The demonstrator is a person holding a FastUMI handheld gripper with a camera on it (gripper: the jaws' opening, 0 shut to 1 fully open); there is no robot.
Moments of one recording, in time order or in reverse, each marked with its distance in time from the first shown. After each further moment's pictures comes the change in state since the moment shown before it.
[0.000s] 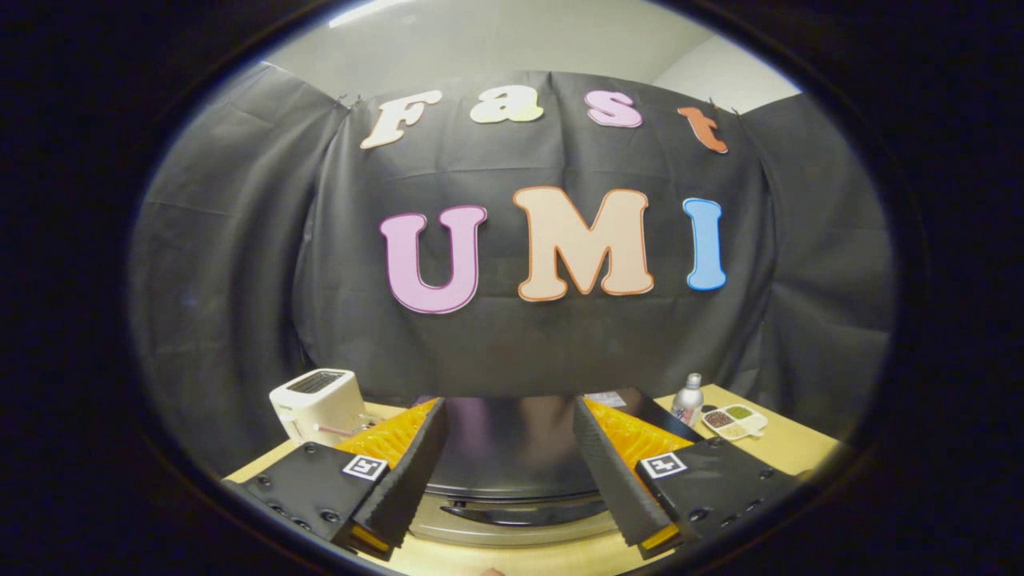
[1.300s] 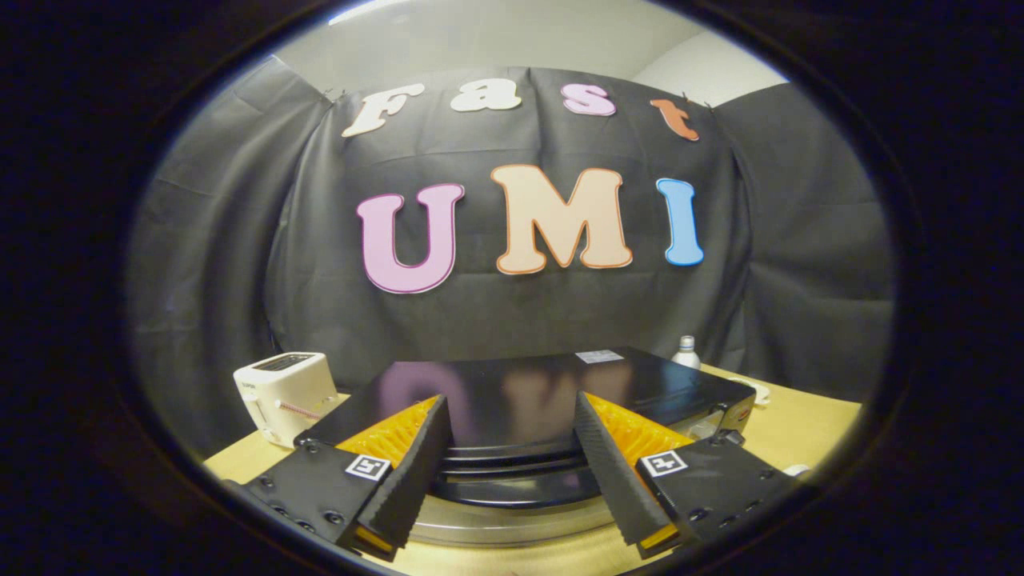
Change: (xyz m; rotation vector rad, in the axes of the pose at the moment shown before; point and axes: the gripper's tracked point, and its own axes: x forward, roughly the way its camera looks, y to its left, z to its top) arm 0.007 -0.008 -0.066 0.017 -0.053 -0.099
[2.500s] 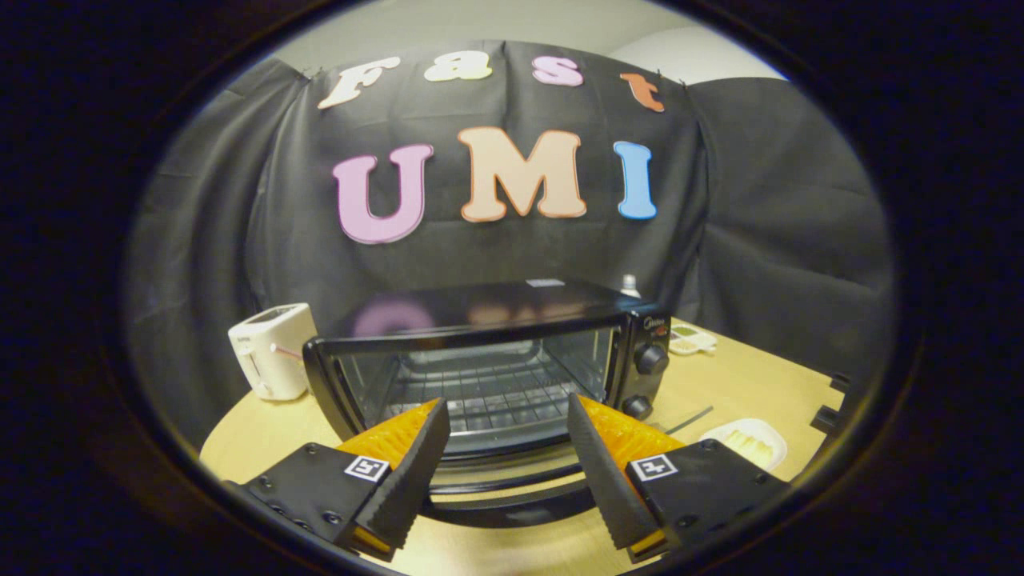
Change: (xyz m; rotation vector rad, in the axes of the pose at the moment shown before) arm -0.093 -0.039 -0.070 -0.008 0.286 -0.127
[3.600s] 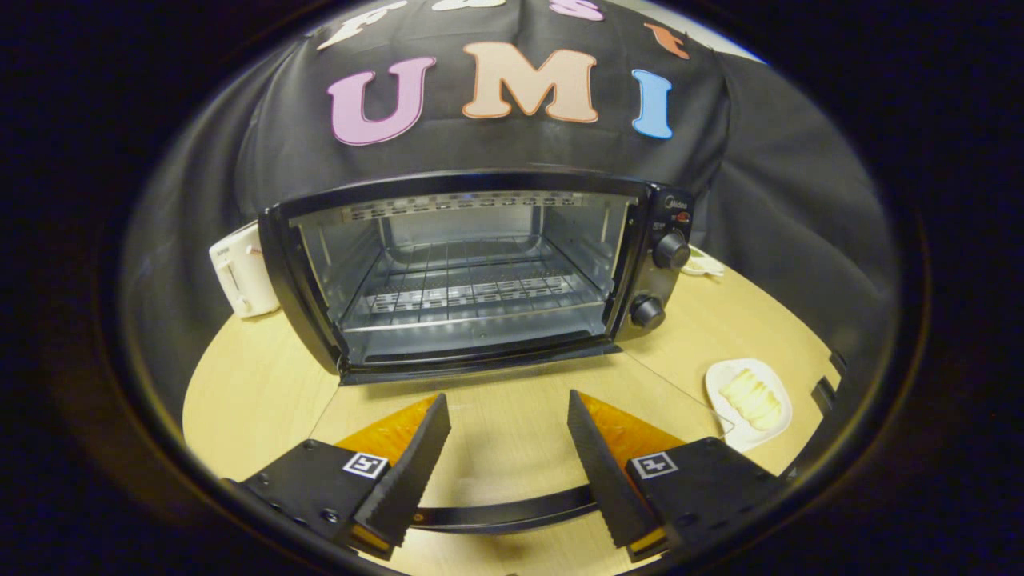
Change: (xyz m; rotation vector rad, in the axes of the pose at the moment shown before) arm 0.002 -0.009 -0.084 -0.068 0.296 -0.005
